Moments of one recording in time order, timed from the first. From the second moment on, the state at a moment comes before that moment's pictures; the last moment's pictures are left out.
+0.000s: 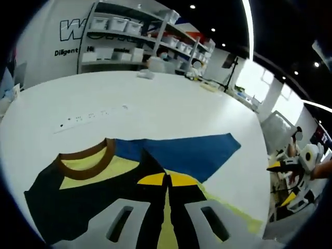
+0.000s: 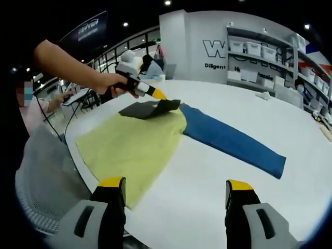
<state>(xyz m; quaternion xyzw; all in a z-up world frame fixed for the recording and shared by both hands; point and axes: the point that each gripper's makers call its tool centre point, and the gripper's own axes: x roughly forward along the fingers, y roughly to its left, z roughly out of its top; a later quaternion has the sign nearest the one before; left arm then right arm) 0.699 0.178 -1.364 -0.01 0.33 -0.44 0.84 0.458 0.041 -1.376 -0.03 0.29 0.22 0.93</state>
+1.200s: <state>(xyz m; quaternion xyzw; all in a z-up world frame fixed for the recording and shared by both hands) 0.682 0.162 -1.390 0.01 0.34 -0.46 0.82 0.458 0.033 -1.384 -0.02 0.30 0.22 0.93</state>
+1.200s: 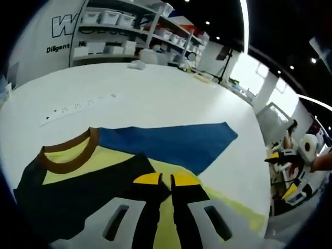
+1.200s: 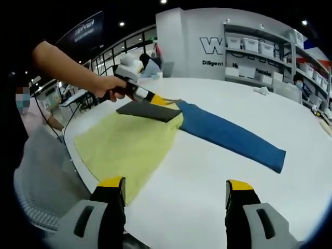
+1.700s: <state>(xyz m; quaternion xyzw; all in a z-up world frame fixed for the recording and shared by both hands) 0.678 0.175 -1.383 0.04 0.33 -0.47 0.82 0.473 0.012 -1.376 -0.03 0.30 0.20 0.93</state>
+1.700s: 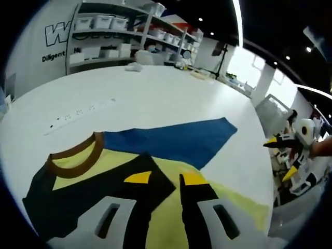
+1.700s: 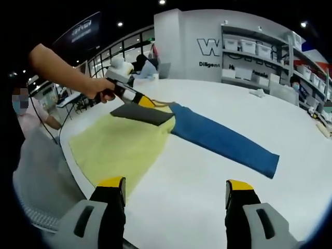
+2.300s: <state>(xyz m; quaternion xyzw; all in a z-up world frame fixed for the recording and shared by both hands) 0.655 0.189 -1.380 0.11 0.28 -0.53 0.79 0.502 -0.031 -1.379 -0.03 0.30 0.16 0.94</state>
